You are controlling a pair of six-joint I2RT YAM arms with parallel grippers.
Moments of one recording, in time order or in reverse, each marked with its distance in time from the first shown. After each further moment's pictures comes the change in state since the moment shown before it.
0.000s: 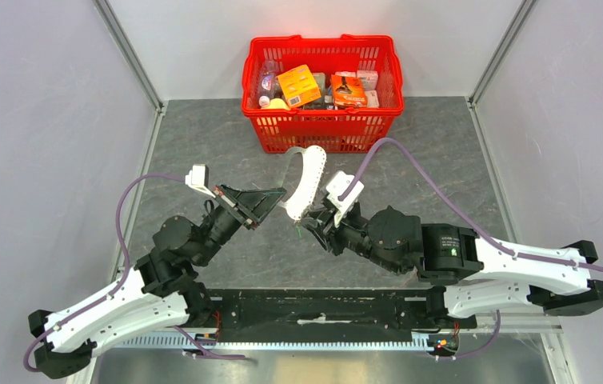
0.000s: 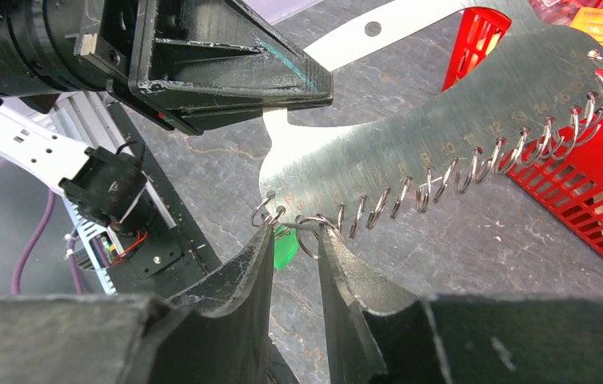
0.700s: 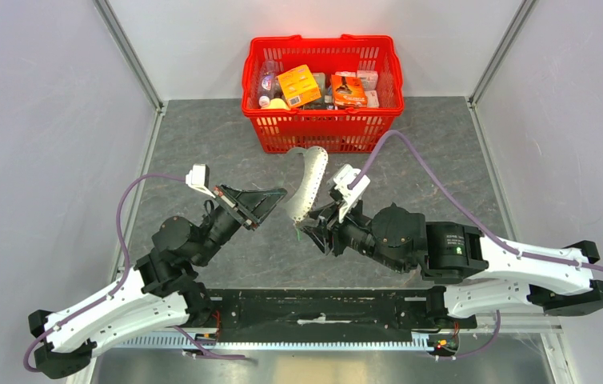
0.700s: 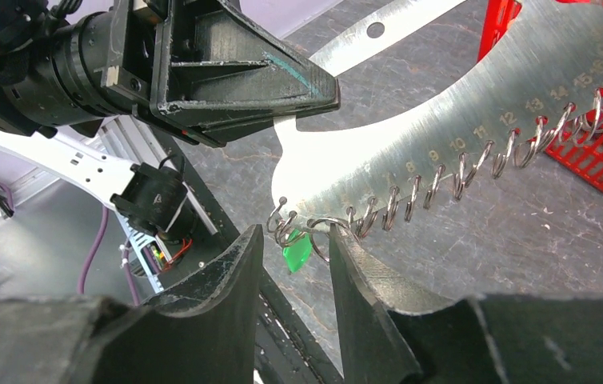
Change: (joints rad) left arm 0.000 -0.001 0.000 0.012 0.019 -0.002; right arm -0.001 -0.006 0.029 -0.025 -0.029 0.133
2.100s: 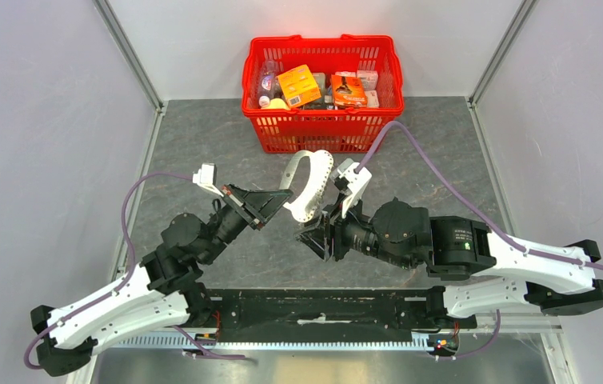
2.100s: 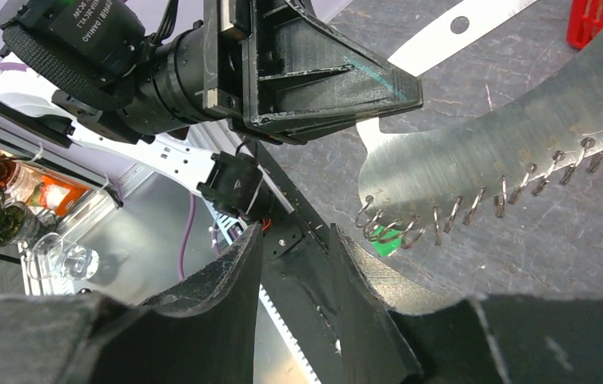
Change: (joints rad) left arm -0.002 0.033 0.000 -0.009 -0.005 0.000; right arm 0.000 0.027 0.103 -0.116 -0.106 0.239
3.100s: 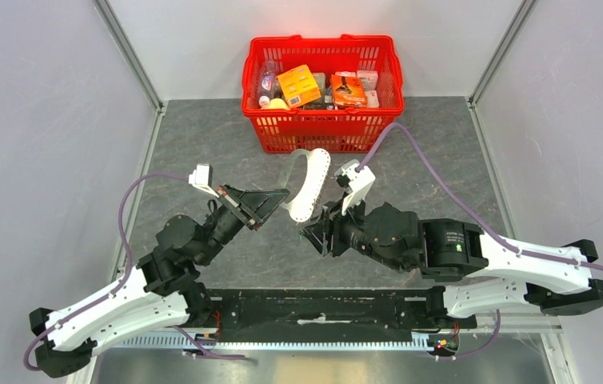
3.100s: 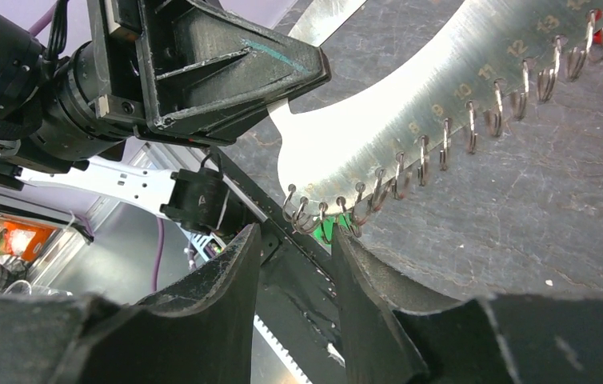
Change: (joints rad) left arm 0.000 -0.014 0.000 0.000 -0.002 0.000; right arm -0.001 0.002 -0.045 -0.025 0.134 0.093
